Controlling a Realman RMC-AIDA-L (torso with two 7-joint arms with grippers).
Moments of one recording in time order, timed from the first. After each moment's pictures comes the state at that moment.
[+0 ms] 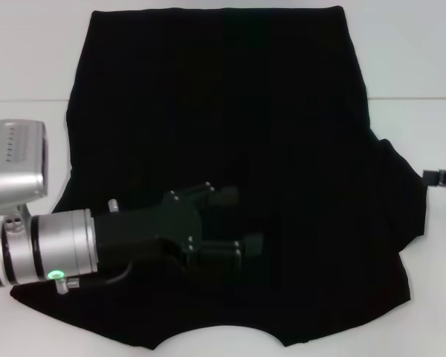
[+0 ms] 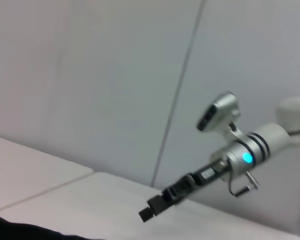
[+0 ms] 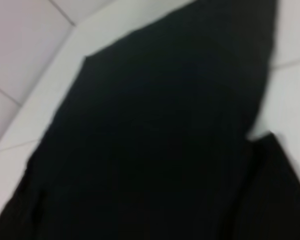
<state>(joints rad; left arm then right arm) -0.57 -2.16 0.67 0.54 1.92 1.63 -1.22 0.52 1.89 -0.66 -0.62 -2.09 -1.32 2.14</state>
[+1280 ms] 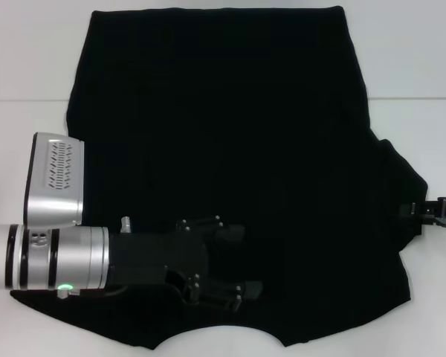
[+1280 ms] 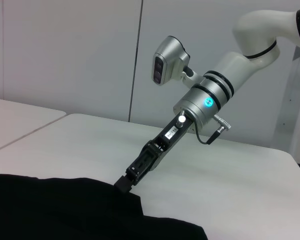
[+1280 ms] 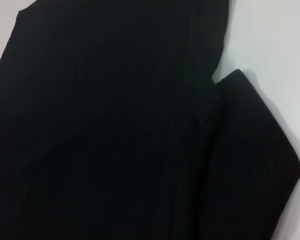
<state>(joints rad) -0.60 -2.15 0.74 0.55 2.05 1.56 -1.14 0.59 1.93 -0.67 -0.51 -2.25 -1.14 2.24</state>
